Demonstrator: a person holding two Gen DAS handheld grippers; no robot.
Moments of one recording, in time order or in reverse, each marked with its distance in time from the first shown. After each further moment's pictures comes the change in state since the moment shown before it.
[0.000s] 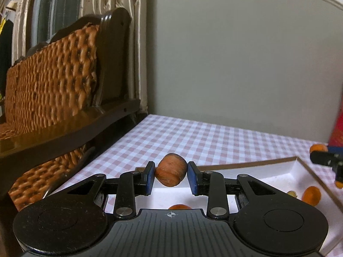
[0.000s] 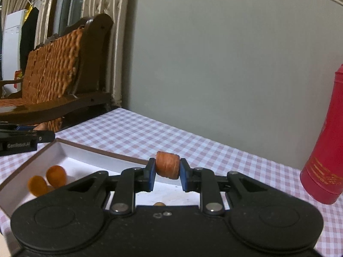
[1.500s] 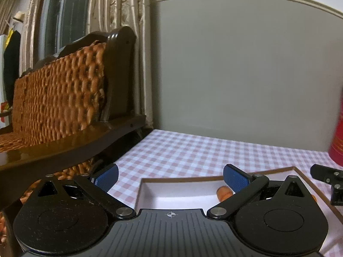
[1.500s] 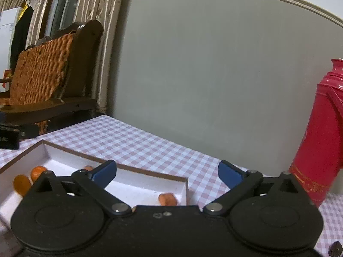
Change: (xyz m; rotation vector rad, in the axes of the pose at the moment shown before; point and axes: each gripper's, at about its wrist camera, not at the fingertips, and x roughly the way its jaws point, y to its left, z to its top) left arm -0.030 -0.007 0.003 -0.006 -0.083 0.036; right arm -0.016 -0.004 -0.006 -0.038 -0.064 -0.088
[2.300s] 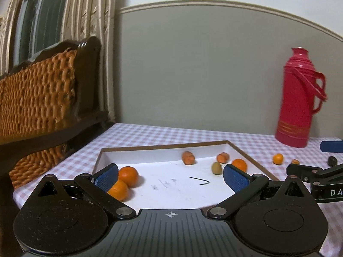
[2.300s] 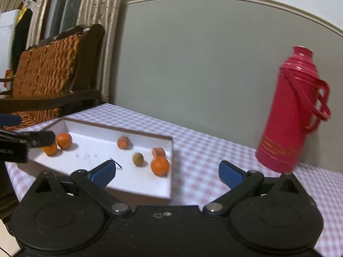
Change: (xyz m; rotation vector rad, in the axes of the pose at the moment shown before) left arm -0.116 -0.043 -0.051 0.050 -0.026 -0.186; right arm -0.113 -0.010 -0.050 0.031 0.030 -0.043
